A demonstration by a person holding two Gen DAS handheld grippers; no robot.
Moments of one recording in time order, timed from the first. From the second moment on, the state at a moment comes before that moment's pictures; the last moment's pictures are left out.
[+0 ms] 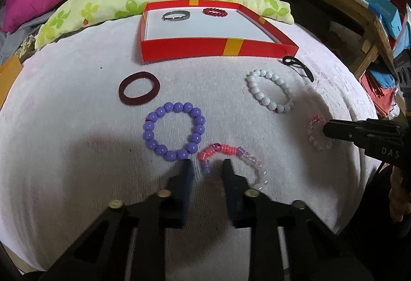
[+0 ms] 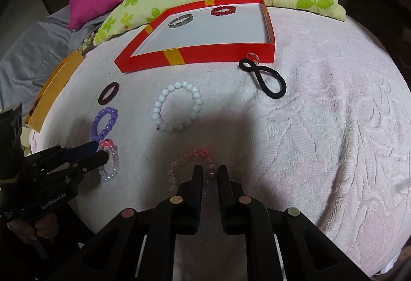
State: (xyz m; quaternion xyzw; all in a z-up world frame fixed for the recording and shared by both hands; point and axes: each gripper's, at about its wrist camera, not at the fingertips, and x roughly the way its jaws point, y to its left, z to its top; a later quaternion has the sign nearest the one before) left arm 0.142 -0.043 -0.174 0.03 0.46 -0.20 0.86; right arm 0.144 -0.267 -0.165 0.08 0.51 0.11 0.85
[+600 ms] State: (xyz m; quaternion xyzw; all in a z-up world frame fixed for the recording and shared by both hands) left arm 0.142 -0.040 -0.177 0.02 0.46 -0.20 0.86; right arm 0.149 -0.254 -0.173 0.05 0.51 0.11 0.85
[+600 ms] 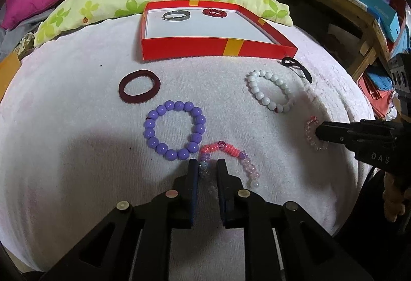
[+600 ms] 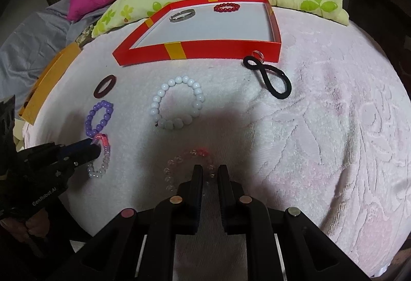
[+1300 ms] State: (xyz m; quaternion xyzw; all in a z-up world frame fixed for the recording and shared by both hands) left arm 0.131 -0.031 -0.162 0.02 0.44 -0.22 0.87; right arm 0.142 -0.260 -0.159 0.07 0.48 0.12 0.87
